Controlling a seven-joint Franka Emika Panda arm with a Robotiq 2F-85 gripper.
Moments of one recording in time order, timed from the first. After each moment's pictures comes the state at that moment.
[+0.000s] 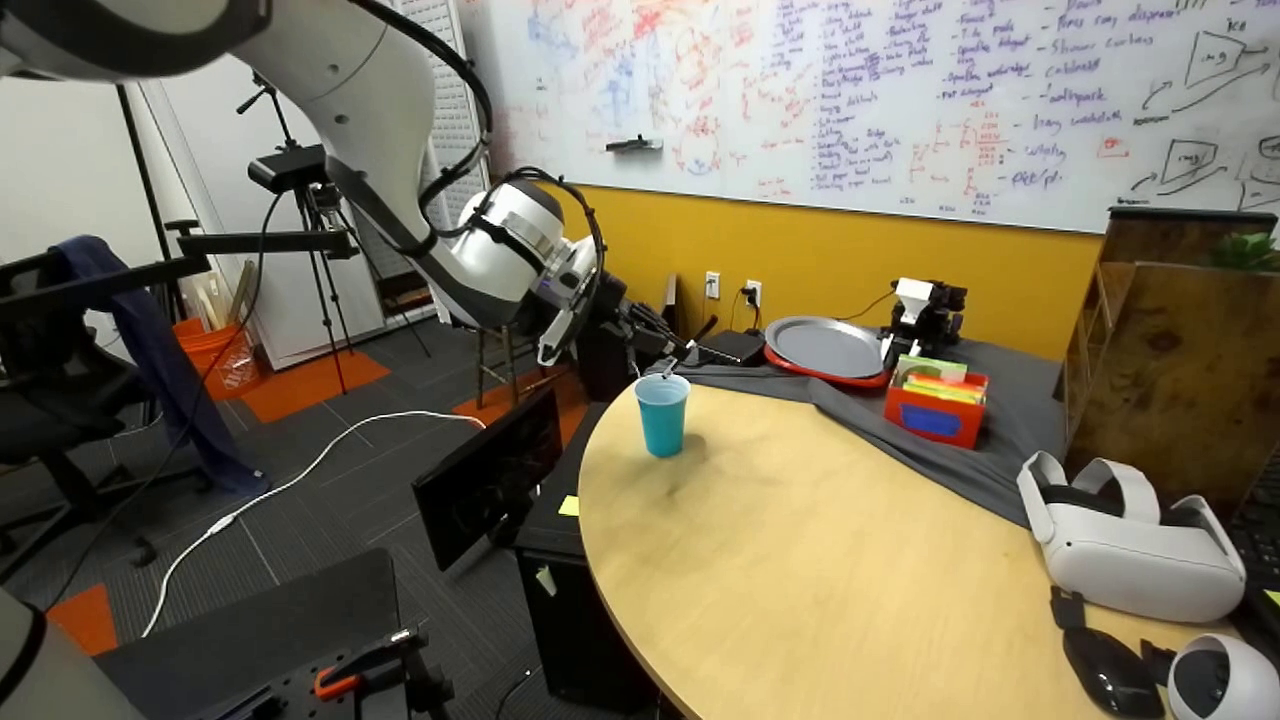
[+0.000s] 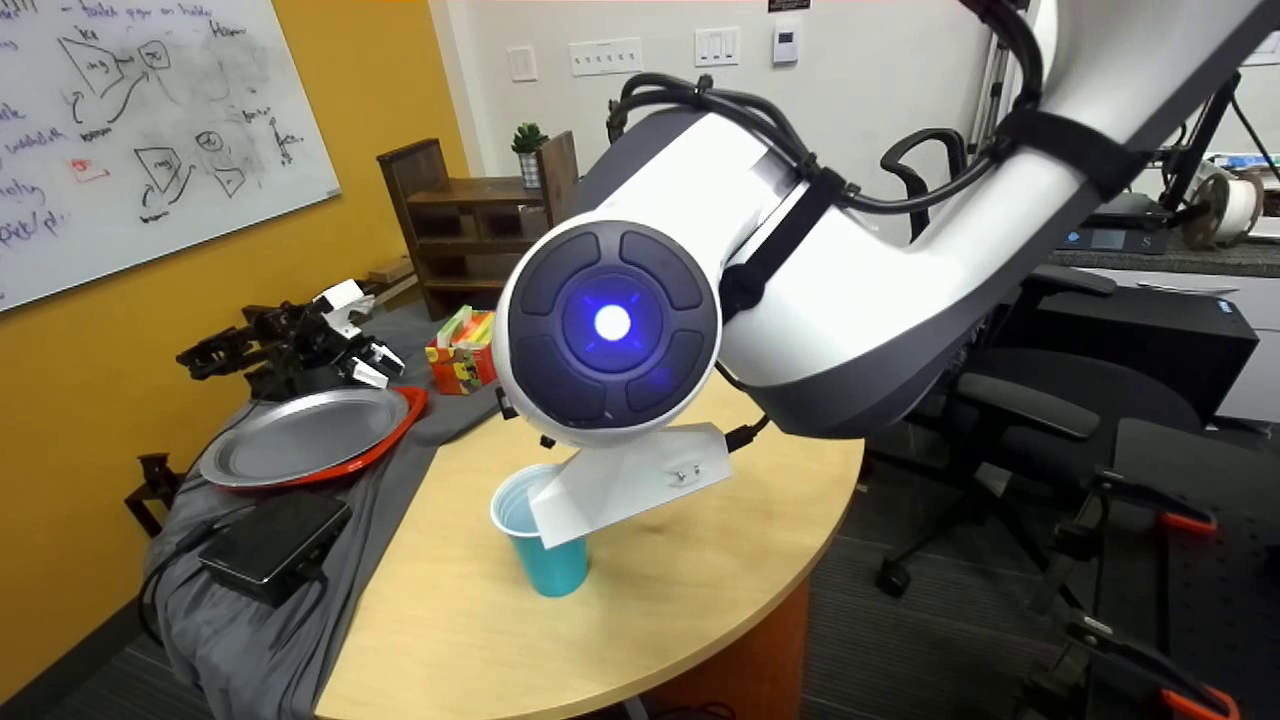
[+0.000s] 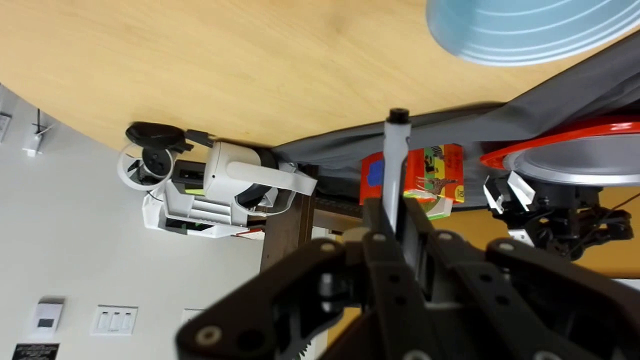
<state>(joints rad) 0.43 0.45 0.12 -1.94 -1.37 2.25 2.05</state>
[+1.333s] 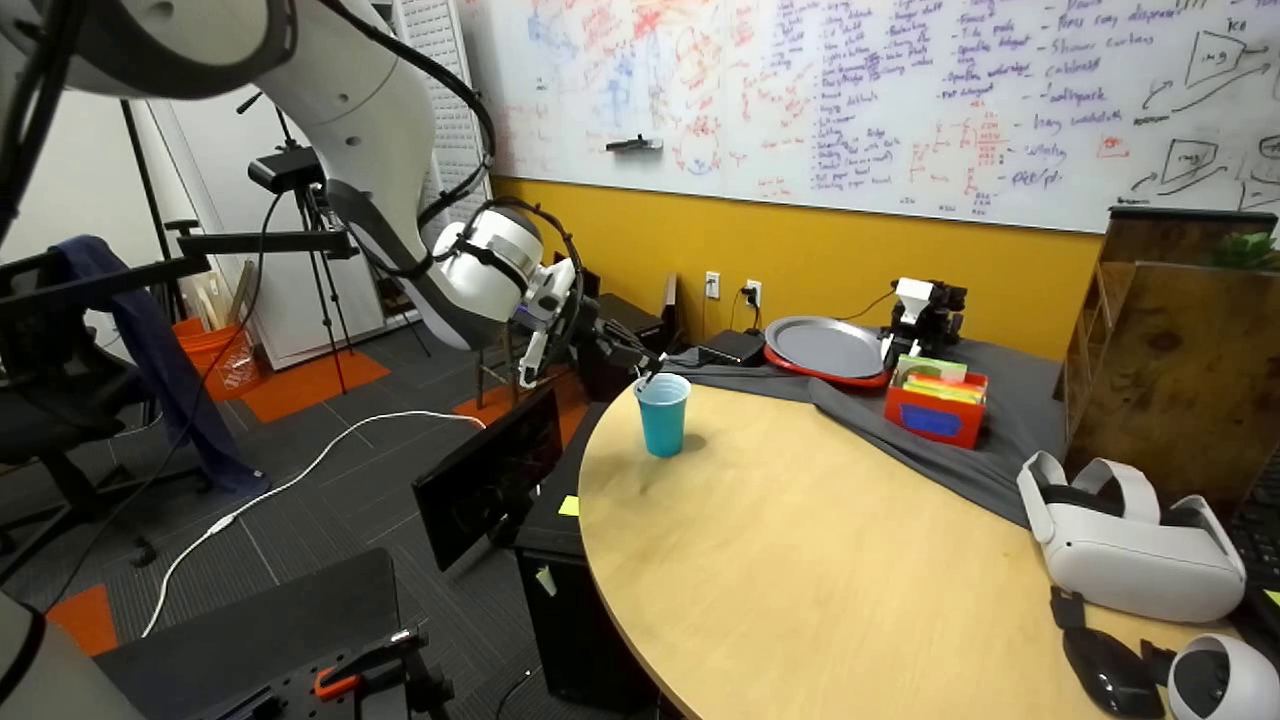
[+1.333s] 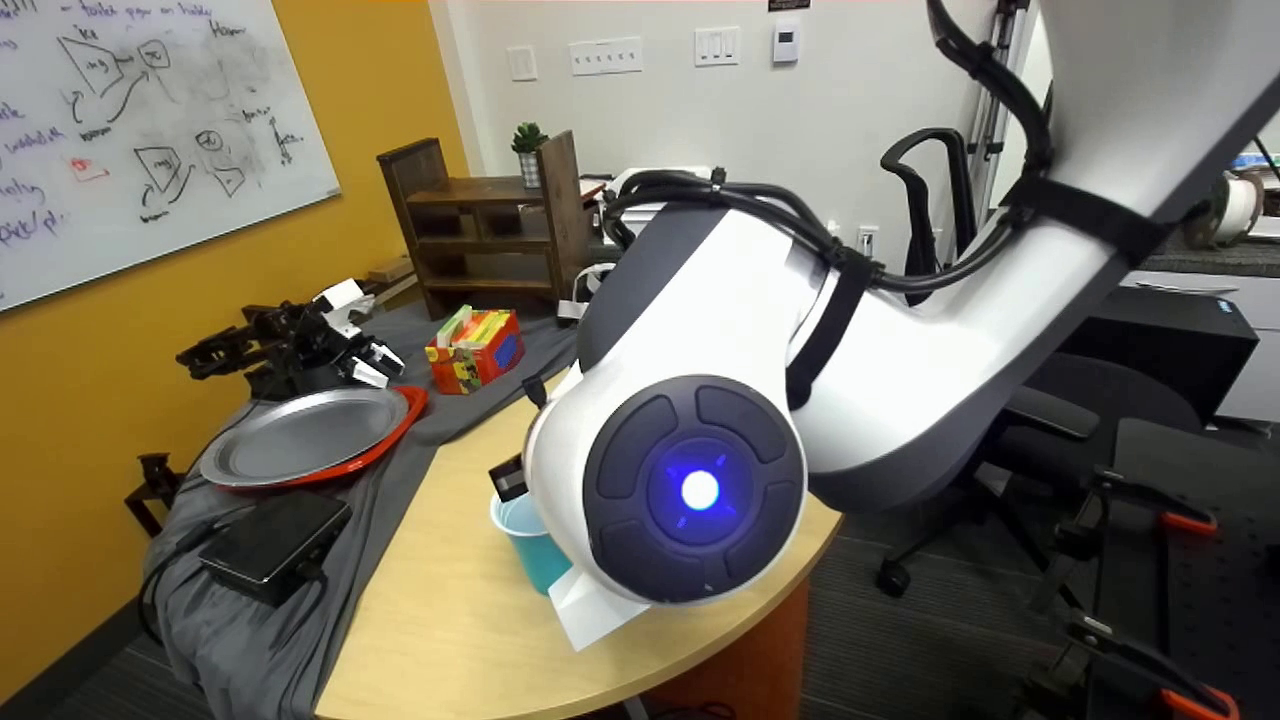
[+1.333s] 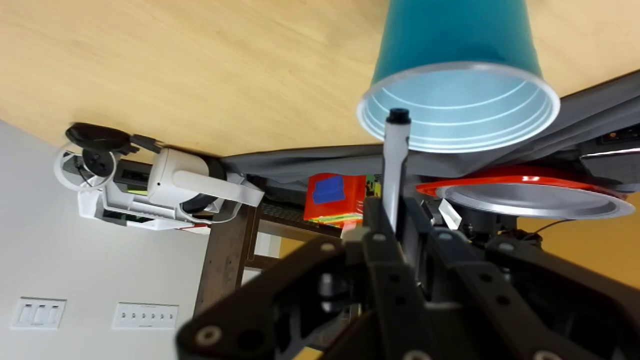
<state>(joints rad) 0.42 0.50 0.20 -1.98 -1.51 2.27 2.11</state>
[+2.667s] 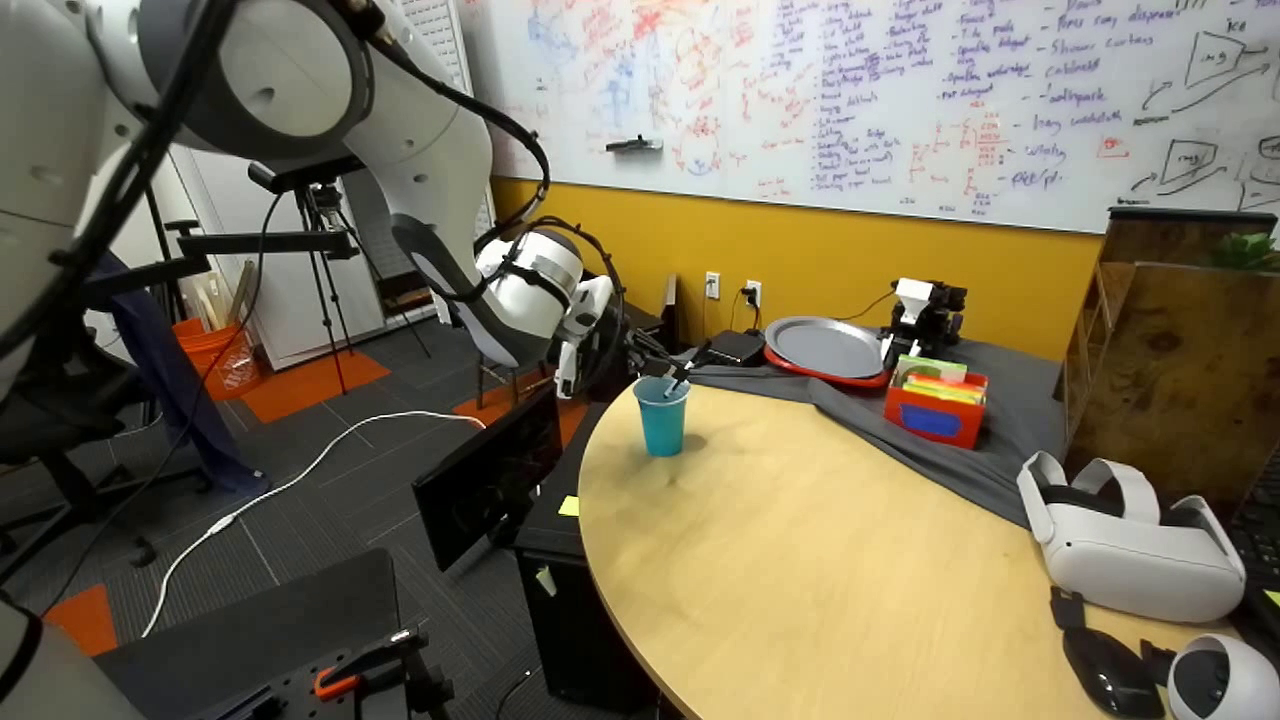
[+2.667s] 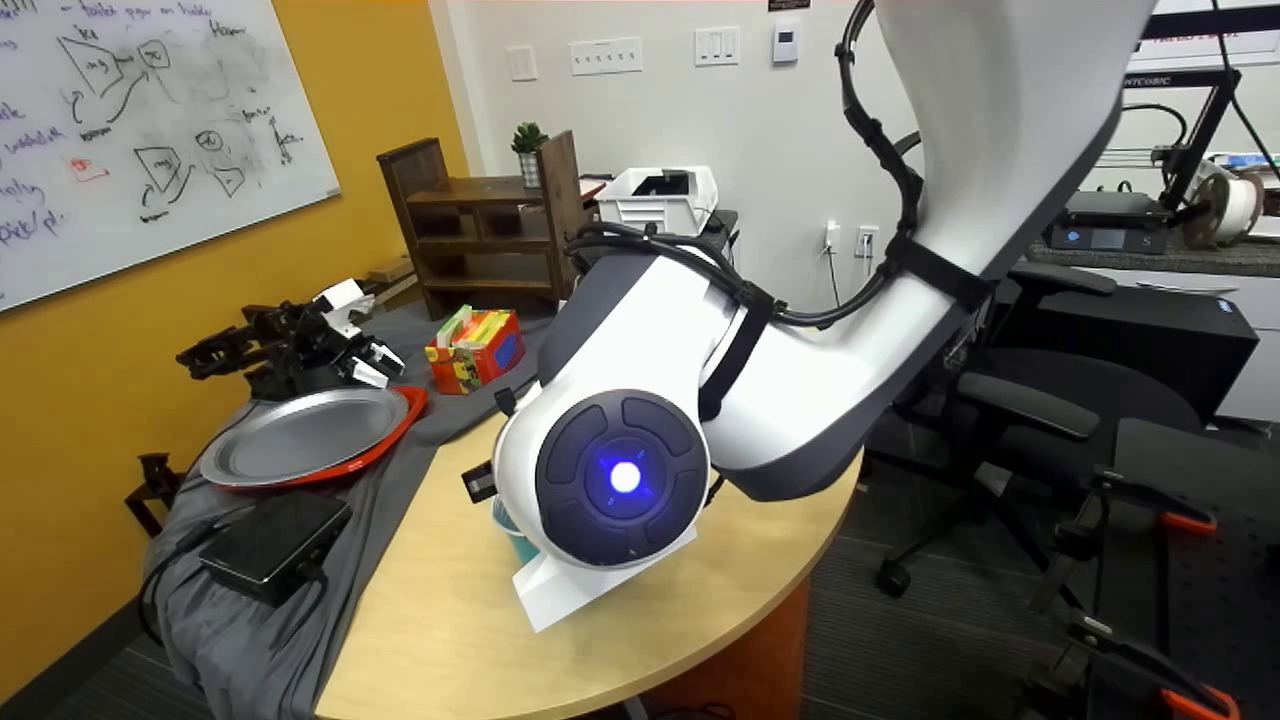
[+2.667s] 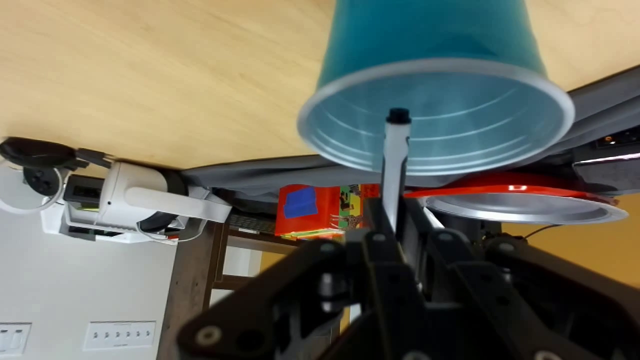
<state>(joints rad) 0.36 0.64 0.20 -1.82 -1.60 2.34 2.13</state>
